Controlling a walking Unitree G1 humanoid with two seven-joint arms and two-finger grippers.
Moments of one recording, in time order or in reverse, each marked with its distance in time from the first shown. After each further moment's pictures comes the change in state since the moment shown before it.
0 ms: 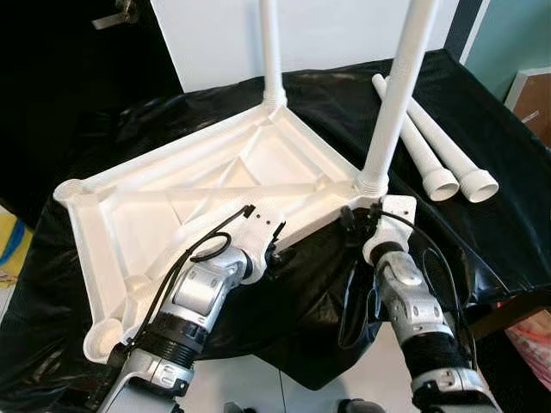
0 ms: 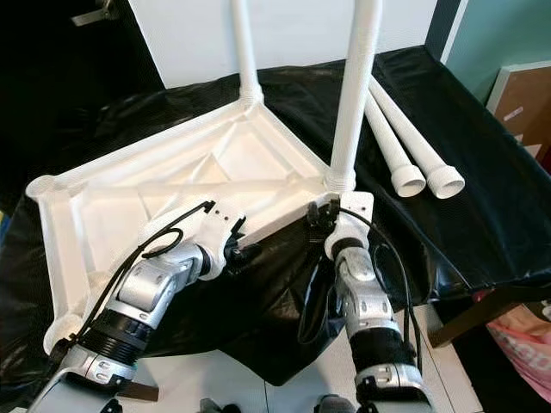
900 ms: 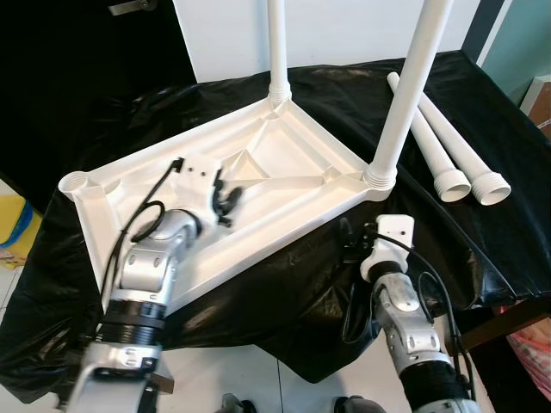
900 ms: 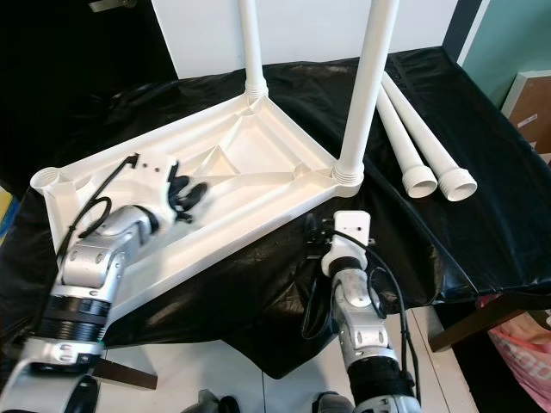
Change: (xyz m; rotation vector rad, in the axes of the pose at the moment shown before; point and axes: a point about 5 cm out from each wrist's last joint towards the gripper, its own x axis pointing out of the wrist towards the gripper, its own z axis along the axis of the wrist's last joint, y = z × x) left arm -0.067 0.094 0.020 0.086 -0.163 0.480; right arm -0.033 0.013 -0.015 -0.054 -0.068 0.042
